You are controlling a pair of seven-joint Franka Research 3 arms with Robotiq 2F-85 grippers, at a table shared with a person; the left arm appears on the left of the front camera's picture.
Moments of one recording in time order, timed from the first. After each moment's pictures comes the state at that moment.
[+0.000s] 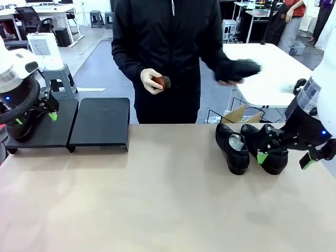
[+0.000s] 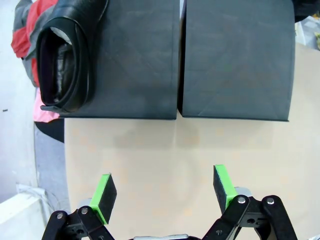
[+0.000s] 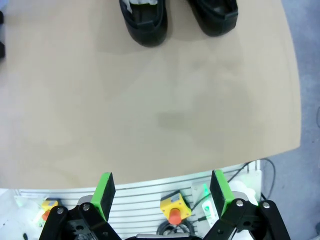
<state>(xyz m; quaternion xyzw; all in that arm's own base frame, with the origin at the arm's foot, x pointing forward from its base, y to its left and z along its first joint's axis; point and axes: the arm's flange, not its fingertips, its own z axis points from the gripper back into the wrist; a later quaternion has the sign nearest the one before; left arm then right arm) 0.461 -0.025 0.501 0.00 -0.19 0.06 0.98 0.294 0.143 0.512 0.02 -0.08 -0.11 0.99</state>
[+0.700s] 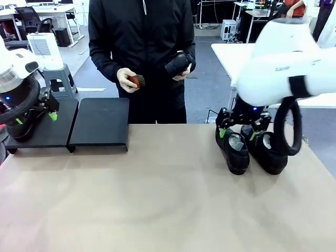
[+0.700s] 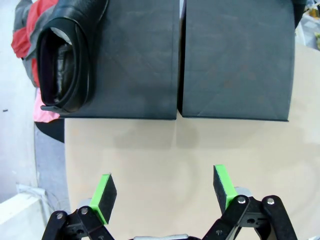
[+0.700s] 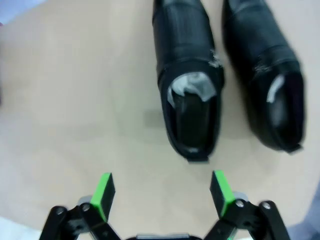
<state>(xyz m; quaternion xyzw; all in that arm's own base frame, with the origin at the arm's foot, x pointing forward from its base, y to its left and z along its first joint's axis) 0.461 -0.025 0.502 0.00 -0.19 0.06 0.98 0.487 0.173 0.436 0.03 -0.06 -0.06 1.00</state>
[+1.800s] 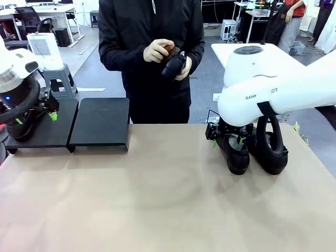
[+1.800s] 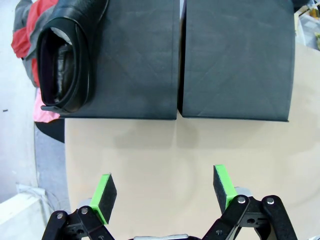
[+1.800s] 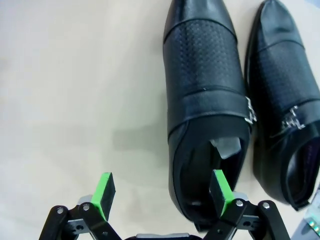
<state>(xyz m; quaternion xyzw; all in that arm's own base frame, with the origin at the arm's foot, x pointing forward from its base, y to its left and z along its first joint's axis) 0.461 -0.025 0.502 0.00 -0.19 0.06 0.98 0.526 0.197 0.369 -0.03 -0.06 0.00 1.00</state>
